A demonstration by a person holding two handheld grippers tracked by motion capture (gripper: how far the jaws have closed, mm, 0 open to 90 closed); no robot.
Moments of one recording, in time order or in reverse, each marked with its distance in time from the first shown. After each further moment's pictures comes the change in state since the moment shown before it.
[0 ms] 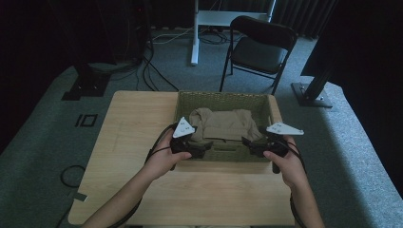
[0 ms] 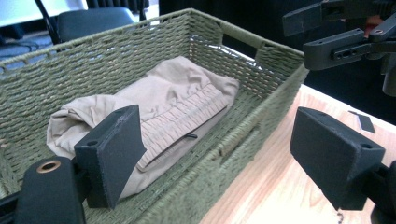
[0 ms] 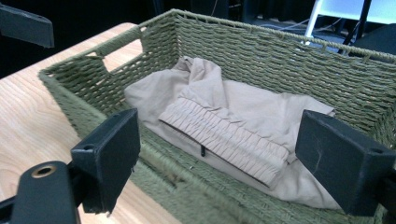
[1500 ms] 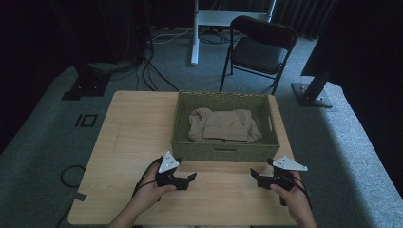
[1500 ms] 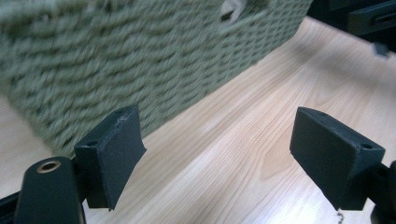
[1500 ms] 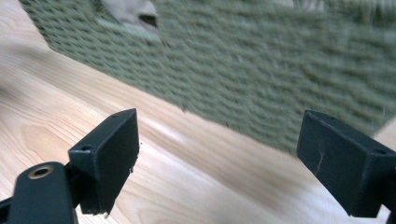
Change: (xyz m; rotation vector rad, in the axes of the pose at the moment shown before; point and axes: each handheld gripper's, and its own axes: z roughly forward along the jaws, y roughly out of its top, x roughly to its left) left arm -0.009 -0.119 -0.019 0.095 0.027 -0.069; right arm 0.002 -0.112 -0.022 0.099 -0.065 0.046
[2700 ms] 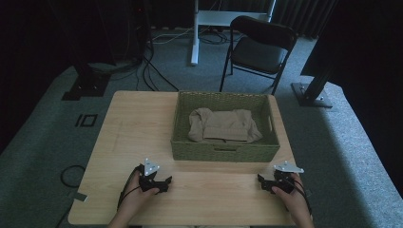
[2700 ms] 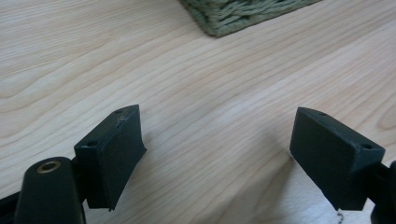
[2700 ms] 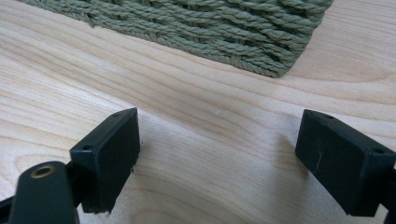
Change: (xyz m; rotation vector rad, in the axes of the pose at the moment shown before) left arm 0.041 -0.057 -0.015 0.185 0.279 -0.121; right arm -0.027 -0.040 0.020 0.187 -0.163 0.042
